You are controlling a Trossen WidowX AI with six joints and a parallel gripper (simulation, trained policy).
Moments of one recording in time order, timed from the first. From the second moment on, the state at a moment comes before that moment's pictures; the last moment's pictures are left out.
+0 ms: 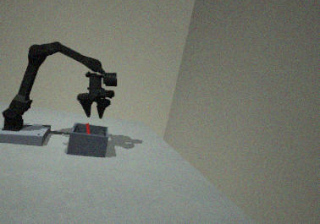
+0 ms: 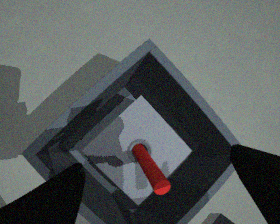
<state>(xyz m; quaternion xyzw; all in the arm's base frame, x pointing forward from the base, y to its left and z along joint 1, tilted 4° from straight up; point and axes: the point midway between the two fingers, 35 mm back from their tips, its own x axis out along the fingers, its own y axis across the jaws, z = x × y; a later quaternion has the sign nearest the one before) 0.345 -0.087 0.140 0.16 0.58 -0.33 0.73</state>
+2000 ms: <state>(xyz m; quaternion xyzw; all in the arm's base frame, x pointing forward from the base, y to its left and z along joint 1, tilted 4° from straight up) 0.338 -0.076 0.141 0.13 0.59 -0.32 0.73</state>
